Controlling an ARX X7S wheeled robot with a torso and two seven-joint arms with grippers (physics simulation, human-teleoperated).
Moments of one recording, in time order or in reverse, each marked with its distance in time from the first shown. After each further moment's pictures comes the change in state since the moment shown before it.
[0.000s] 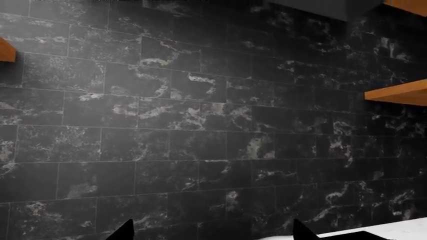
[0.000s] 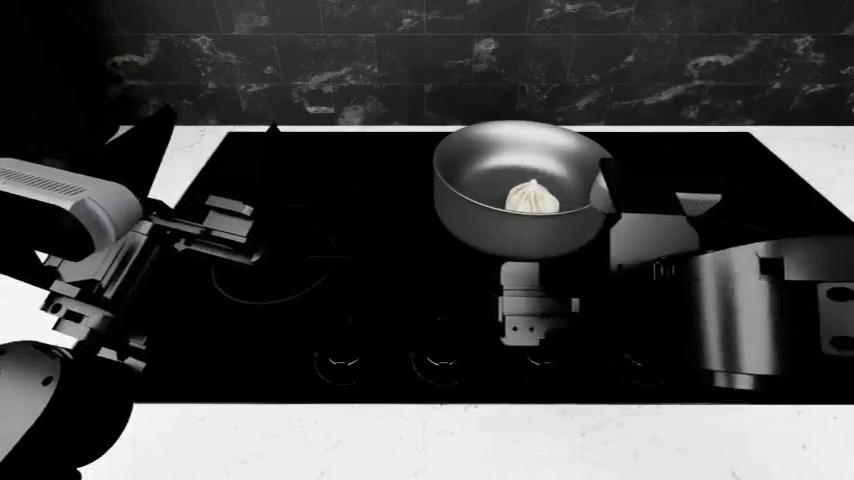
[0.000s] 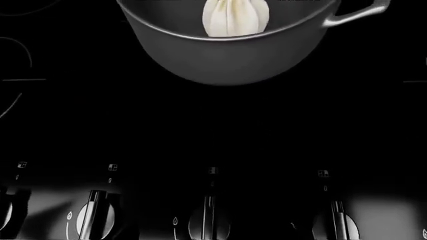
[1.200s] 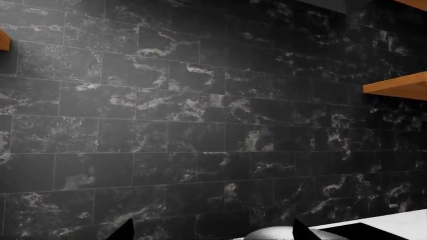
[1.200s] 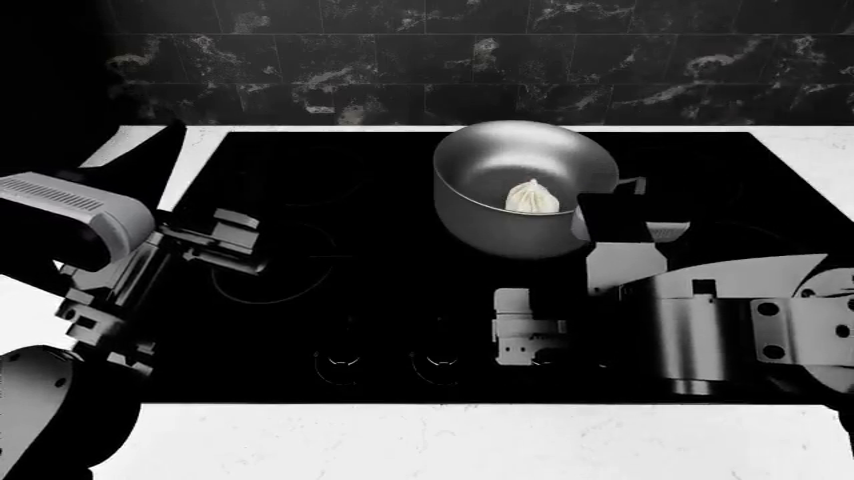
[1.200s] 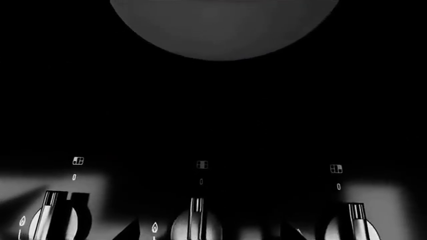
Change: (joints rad) left arm 0.030 0.000 0.020 -0.048 0.027 0.057 0.043; right arm 0.007 0.014 -0.172 0.060 -0.096 -0.042 -0.142
